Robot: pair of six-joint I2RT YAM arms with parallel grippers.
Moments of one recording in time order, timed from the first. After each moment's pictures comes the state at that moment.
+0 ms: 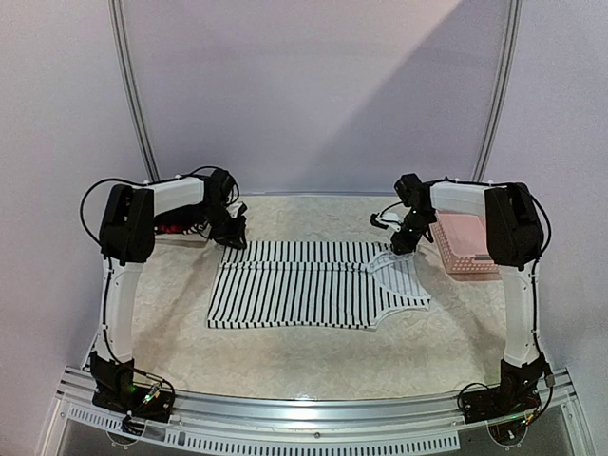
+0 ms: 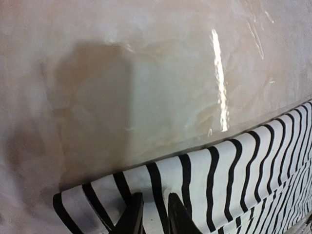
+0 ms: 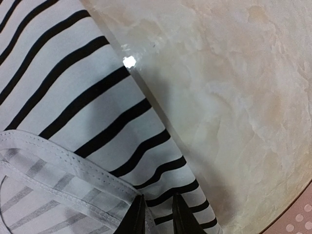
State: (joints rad) left arm -0.28 2.38 1.93 -0.86 0.24 -0.18; right arm 0.34 2.26 1.75 -0.77 -0.01 -0.60
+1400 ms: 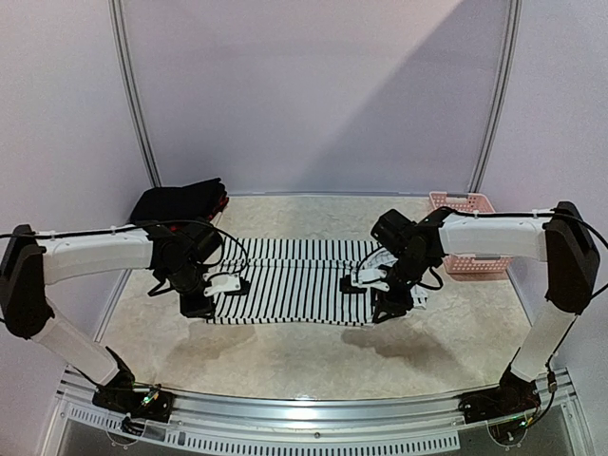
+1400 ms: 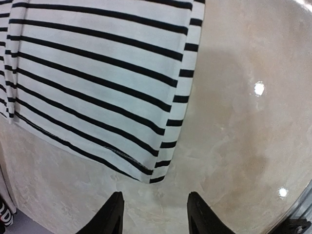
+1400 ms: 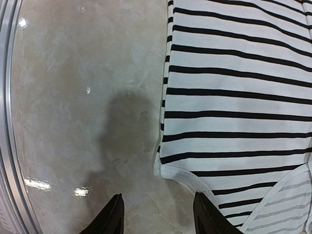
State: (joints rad) left arm -0.63 1.45 0.92 -0.83 -0.04 0.69; right arm 0.74 1.73 1.19 -0.81 -0.28 -0.74
